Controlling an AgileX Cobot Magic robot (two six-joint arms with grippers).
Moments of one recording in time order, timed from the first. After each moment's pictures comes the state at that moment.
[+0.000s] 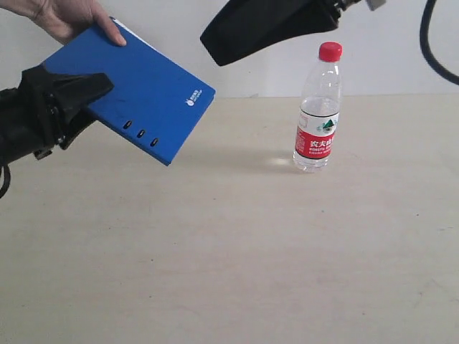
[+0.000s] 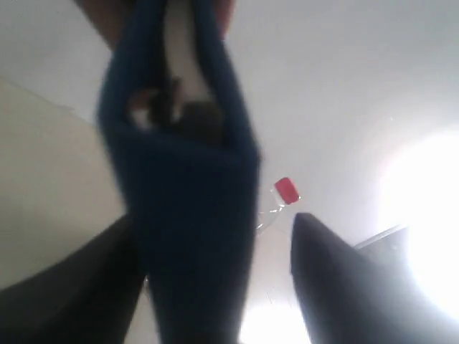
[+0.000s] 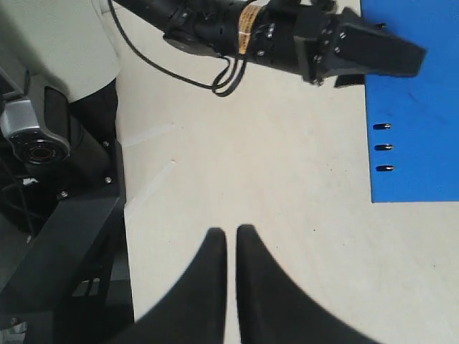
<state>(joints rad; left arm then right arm) 0.01 1.69 -0.59 0.85 -1.15 -1.39 0.50 1.35 -1.45 0.80 1.22 -0.85</state>
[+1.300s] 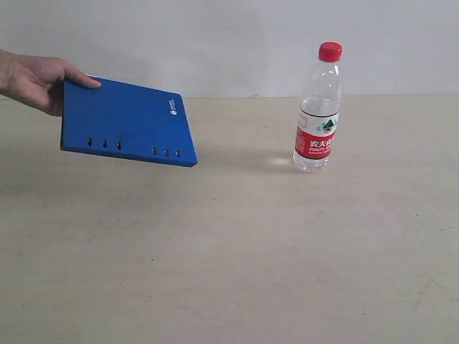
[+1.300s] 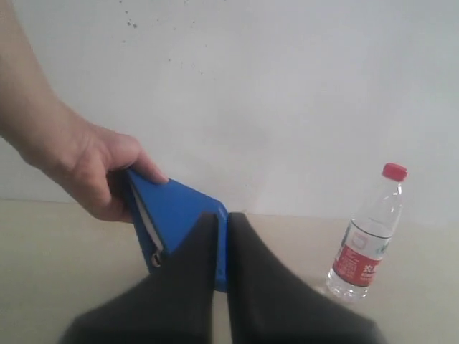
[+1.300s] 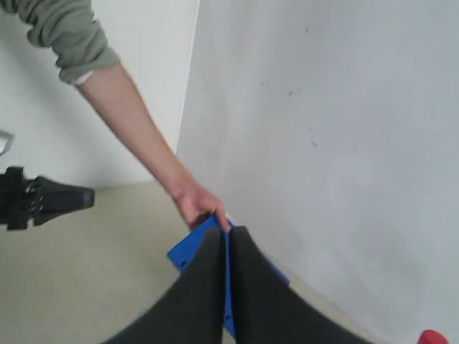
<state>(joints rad) 0.13 0.42 -0.13 1.10 -0.51 -1.29 0.50 0.41 -0.84 0.74 0.57 -0.85</state>
